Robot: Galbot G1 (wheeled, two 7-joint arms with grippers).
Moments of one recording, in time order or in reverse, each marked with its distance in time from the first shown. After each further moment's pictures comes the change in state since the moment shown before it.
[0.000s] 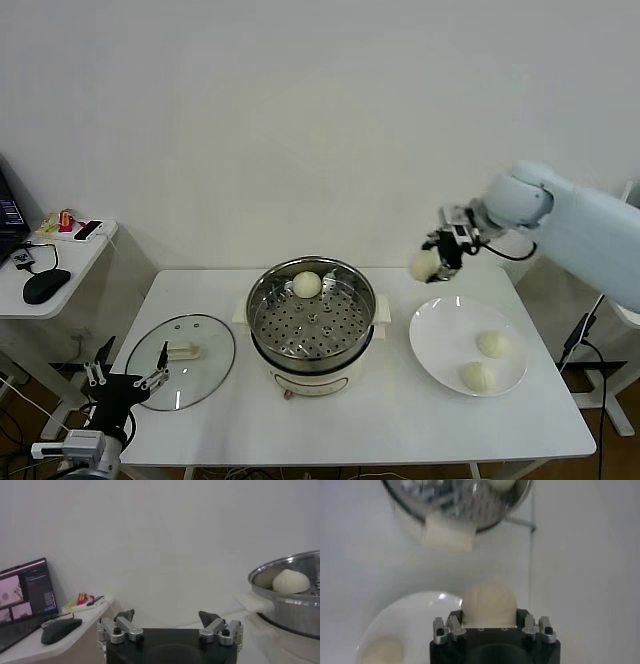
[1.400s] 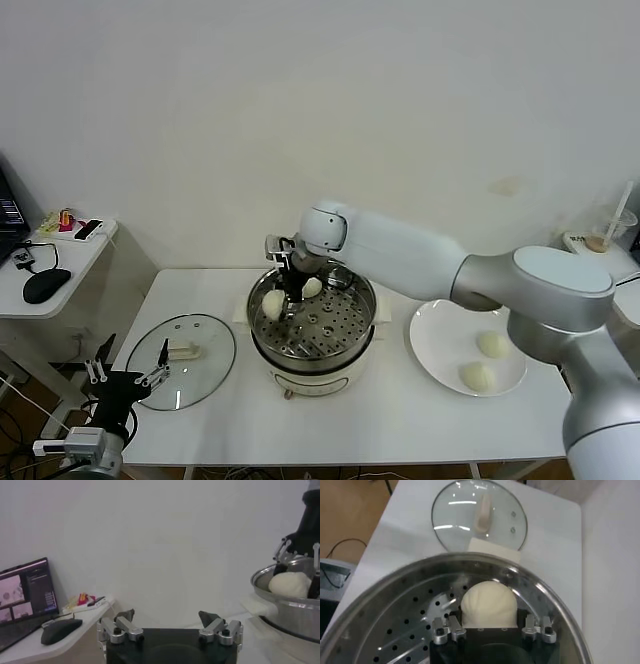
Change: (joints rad) left arm -0.015 -0.018 0.004 0.000 0.005 0.002 0.005; right arm -0.179 0.609 -0.042 -0.409 0.111 -0.067 0.060
